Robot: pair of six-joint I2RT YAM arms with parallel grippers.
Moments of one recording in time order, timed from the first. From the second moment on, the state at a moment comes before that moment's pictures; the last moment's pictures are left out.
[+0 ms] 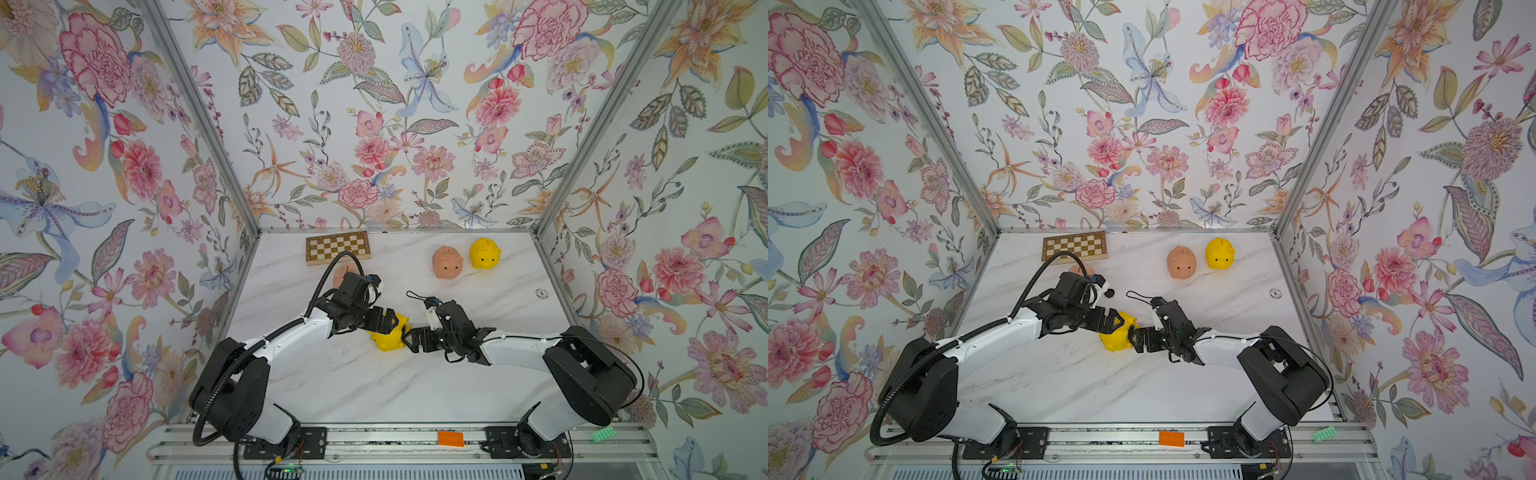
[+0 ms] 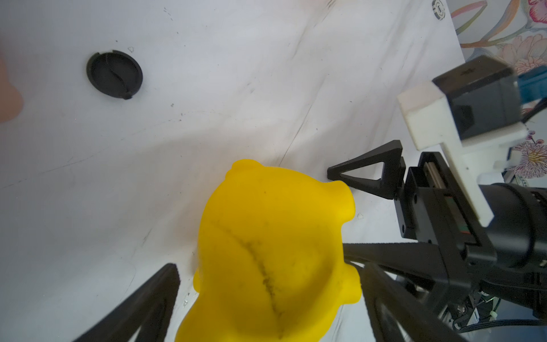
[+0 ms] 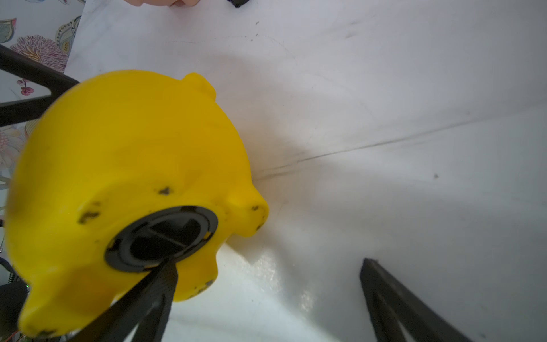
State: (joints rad) left arm -0.57 1.49 0.94 -0.38 0.31 -0.30; right arm 0.71 1.58 0.63 0.15 -0.23 0.50
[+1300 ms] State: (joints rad) left arm -0.53 1.60 0.92 -0.22 0.39 -0.27; right arm 0.58 1.48 0.46 0.52 -0.50 0.54
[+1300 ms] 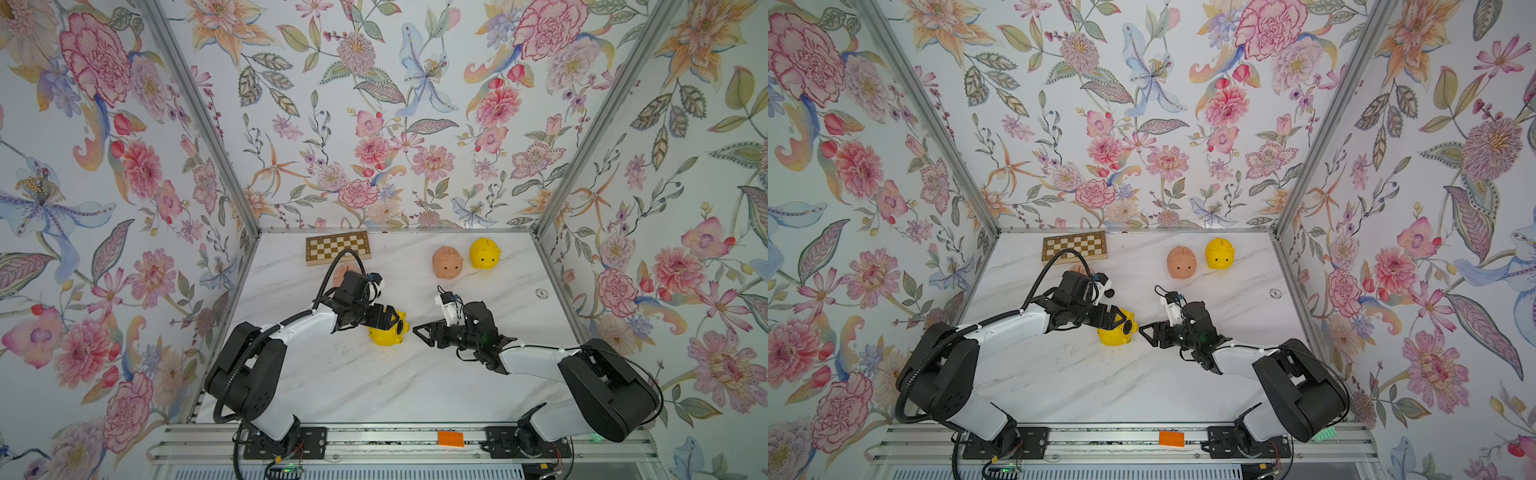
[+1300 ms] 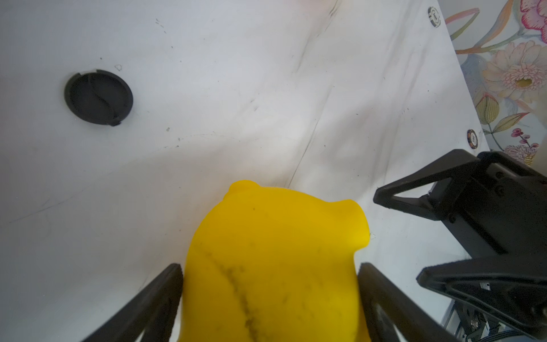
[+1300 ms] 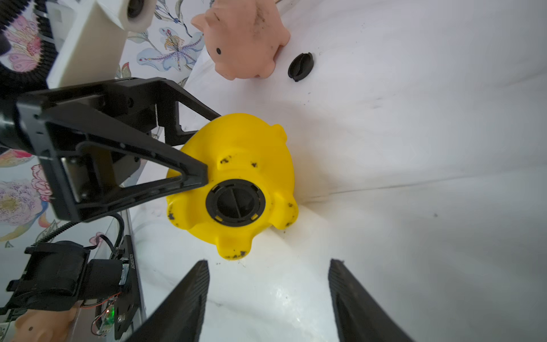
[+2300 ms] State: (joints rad) left arm -0.51 1.60 0.89 -0.16 0.43 -0.26; right arm 0.66 1.70 0.57 0.67 -0.49 0.60
